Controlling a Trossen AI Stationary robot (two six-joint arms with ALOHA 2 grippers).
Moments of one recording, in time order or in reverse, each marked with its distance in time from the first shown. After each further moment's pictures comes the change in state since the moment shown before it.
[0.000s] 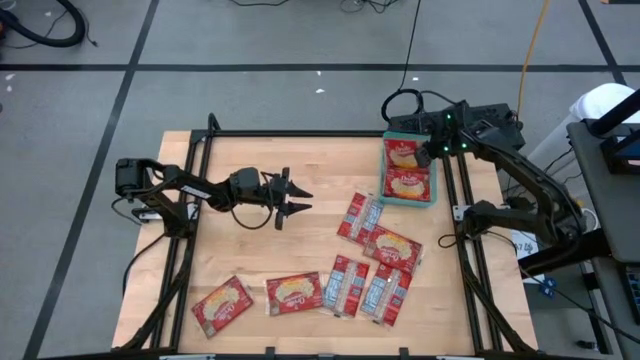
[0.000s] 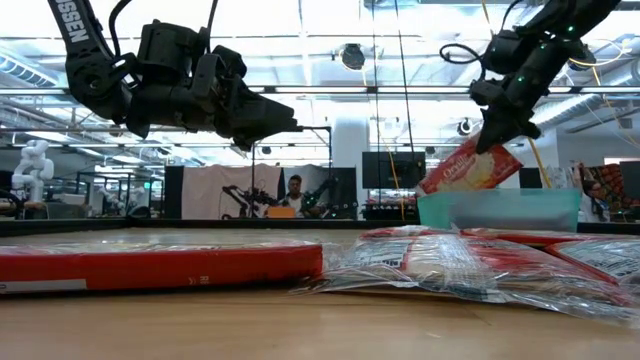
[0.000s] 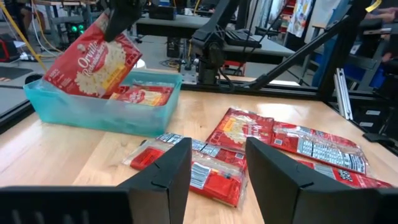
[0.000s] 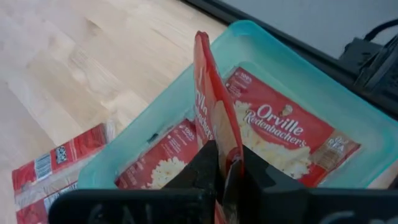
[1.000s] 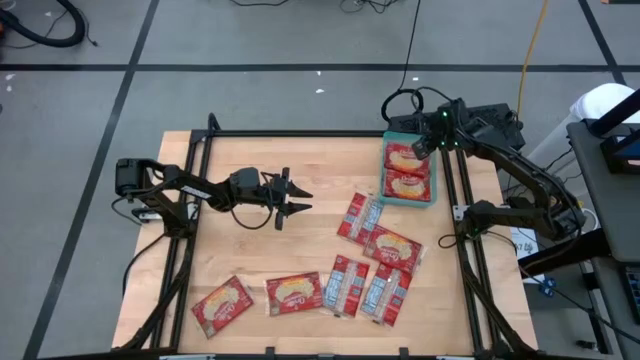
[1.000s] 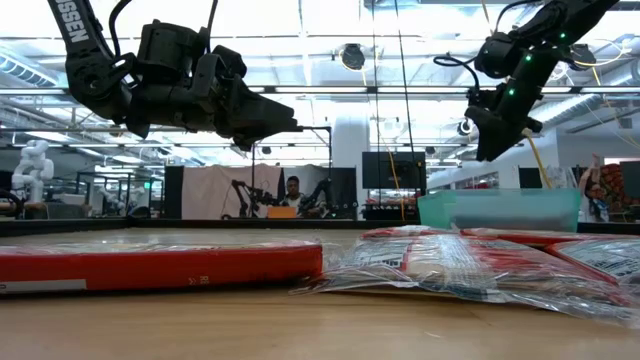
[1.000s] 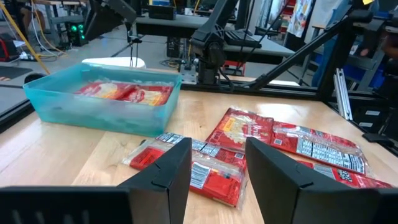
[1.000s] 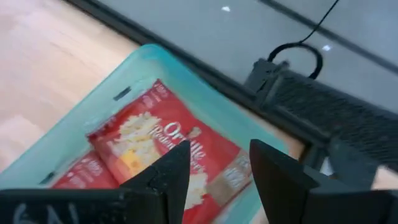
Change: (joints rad) left arm 0.000 0.000 0.000 0.000 0.000 -0.003; right arm 0.024 0.049 0.000 0.107 0.327 -0.031
